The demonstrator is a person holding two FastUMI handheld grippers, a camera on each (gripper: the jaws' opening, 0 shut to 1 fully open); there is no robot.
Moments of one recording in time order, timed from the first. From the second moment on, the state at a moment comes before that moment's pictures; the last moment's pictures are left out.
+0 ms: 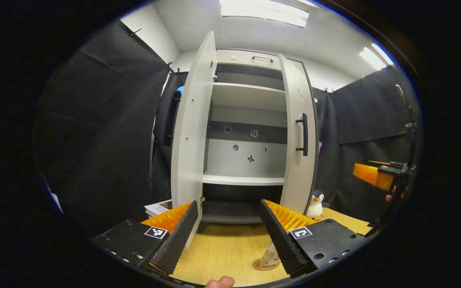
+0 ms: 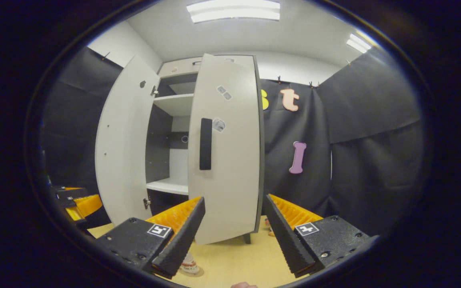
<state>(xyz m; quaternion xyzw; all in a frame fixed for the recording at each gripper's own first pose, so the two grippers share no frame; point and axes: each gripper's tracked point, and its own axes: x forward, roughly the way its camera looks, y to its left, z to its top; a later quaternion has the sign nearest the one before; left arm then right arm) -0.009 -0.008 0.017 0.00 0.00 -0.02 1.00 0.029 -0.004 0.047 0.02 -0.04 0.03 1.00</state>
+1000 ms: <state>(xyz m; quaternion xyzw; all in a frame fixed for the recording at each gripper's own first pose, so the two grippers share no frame) 0.030 0.166 0.187 -0.10 -0.16 0.08 0.98 0.013 0.005 -0.009 -0.01 -0.01 0.04 1.00</state>
